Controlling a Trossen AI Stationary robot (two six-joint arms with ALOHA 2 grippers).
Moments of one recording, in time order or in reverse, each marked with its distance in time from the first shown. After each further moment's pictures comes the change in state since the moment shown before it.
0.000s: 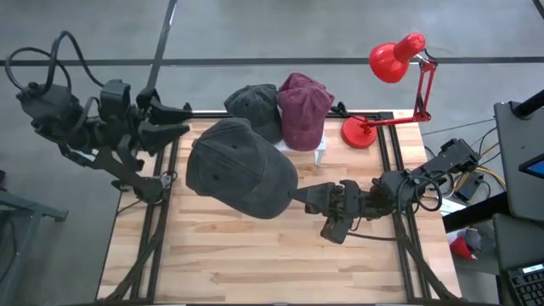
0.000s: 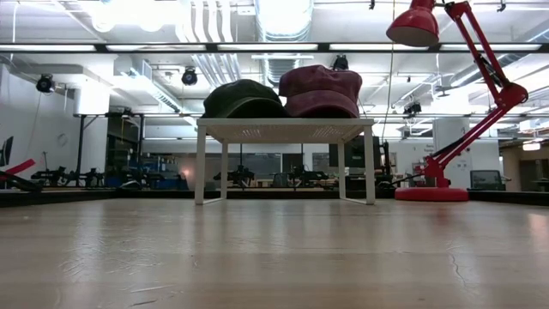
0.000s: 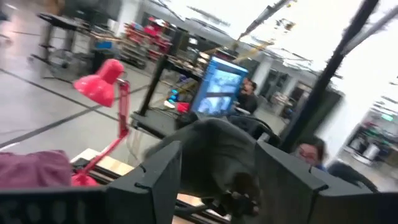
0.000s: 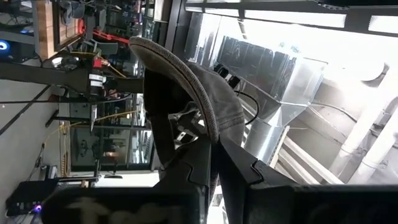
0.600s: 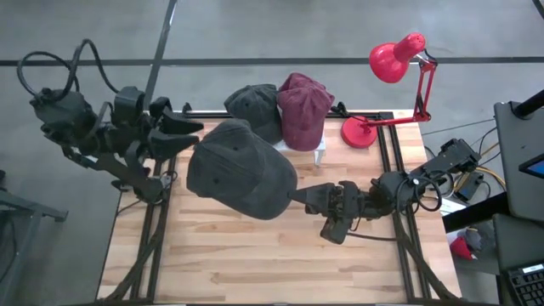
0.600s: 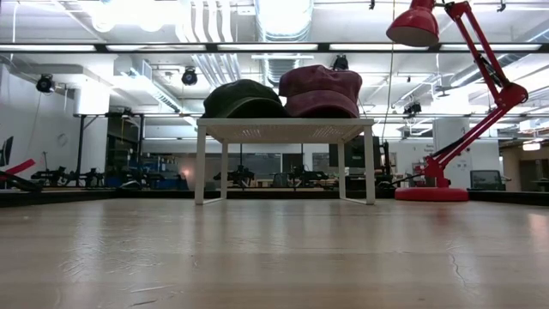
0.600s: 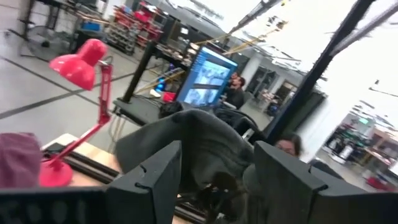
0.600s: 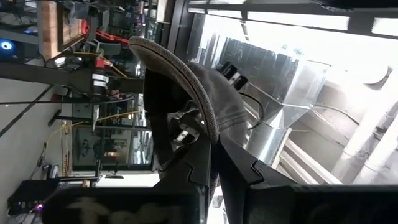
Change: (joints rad) left arm 0.000 0.031 -0.001 0.011 0.048 -0.098; right arm 0.000 0.000 0.000 -0.010 -0.001 0.000
